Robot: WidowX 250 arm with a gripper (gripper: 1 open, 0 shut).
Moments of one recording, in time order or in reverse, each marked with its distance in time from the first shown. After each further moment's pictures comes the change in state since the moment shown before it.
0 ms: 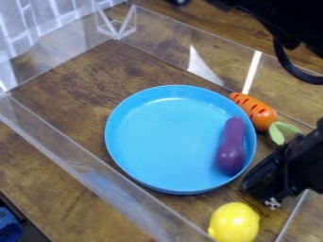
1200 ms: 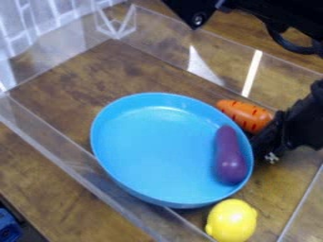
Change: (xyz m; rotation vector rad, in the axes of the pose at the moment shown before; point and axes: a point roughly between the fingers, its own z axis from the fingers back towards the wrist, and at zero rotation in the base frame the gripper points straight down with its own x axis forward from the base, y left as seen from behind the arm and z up) arm -0.017 0.051 0.009 0.059 0.007 -0.021
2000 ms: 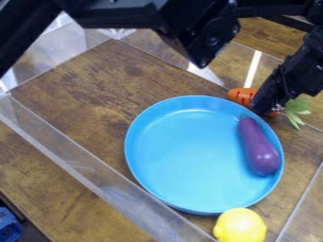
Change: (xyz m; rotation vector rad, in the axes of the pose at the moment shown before) arm -0.042 0.054 0.011 -0.064 -0.020 0.218
